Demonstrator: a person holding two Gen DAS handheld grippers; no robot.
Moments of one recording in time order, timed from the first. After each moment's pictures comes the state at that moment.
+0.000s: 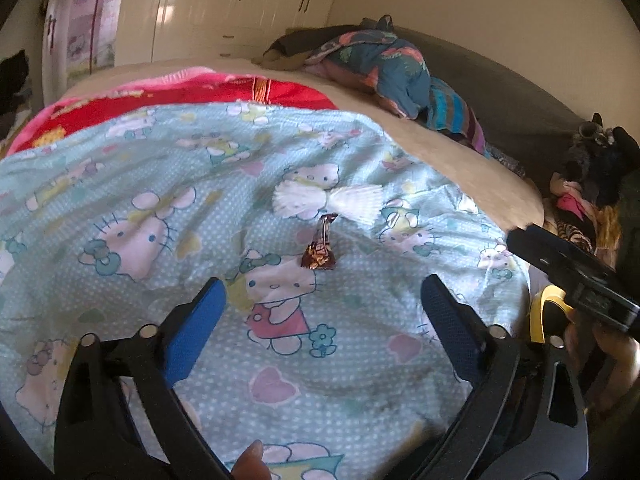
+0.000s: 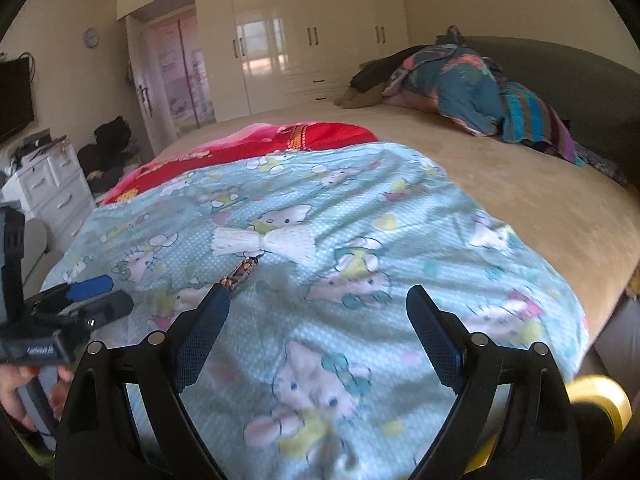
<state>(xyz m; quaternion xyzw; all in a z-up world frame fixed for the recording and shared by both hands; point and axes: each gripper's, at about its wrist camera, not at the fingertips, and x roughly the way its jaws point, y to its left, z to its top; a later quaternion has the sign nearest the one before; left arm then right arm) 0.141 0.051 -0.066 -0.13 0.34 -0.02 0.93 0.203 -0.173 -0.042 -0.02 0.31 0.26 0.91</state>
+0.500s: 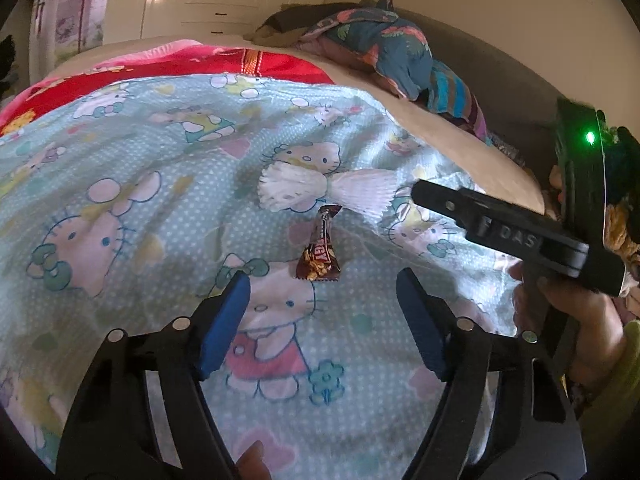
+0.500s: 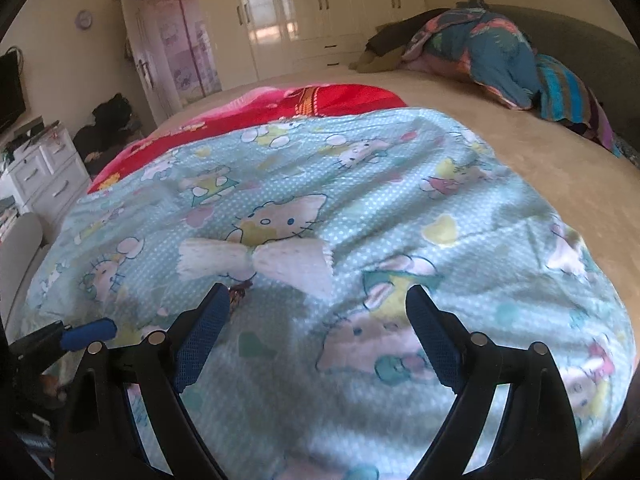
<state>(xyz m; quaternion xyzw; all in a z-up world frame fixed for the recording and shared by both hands) 0.193 0.050 -0.096 -0.13 0.37 -0.03 0.92 0.300 -0.110 -0.082 -0.04 0.37 0.28 0.89</state>
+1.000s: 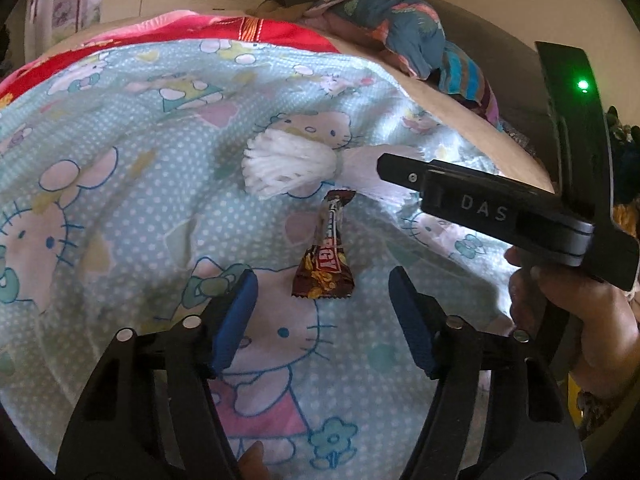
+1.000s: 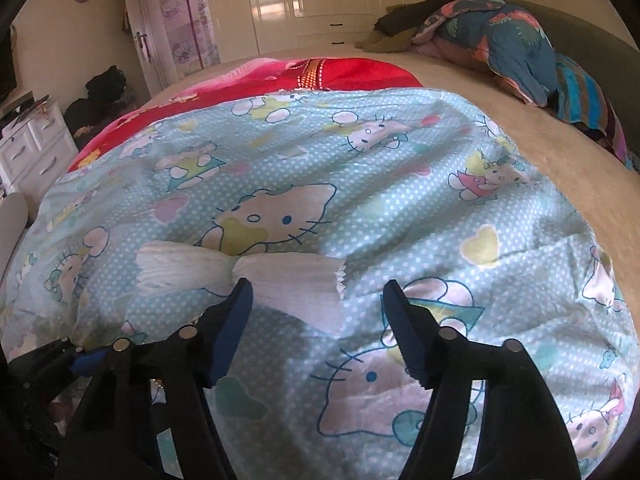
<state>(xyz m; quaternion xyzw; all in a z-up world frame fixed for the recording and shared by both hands) 0.235 0.047 -0.130 -0.15 0.41 -0.03 0.90 0.335 -0.078 -0.108 -0.06 0.40 0.27 0.87</state>
